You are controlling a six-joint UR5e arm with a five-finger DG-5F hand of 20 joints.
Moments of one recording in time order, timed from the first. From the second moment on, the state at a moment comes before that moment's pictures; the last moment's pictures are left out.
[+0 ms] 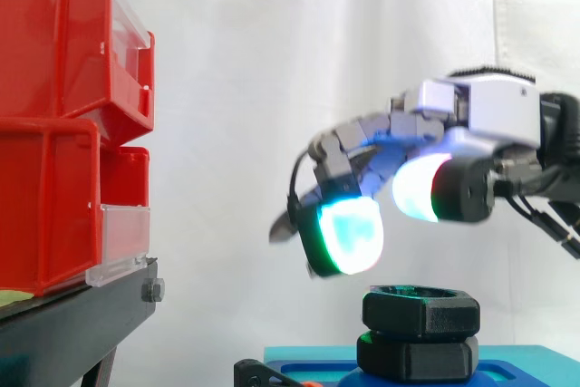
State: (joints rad) arm -0.09 -2.30 -1.13 -2.69 -2.06 -1.40
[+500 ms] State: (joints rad) arm 0.02 -2.30 -1.10 -2.72 -1.92 -1.40
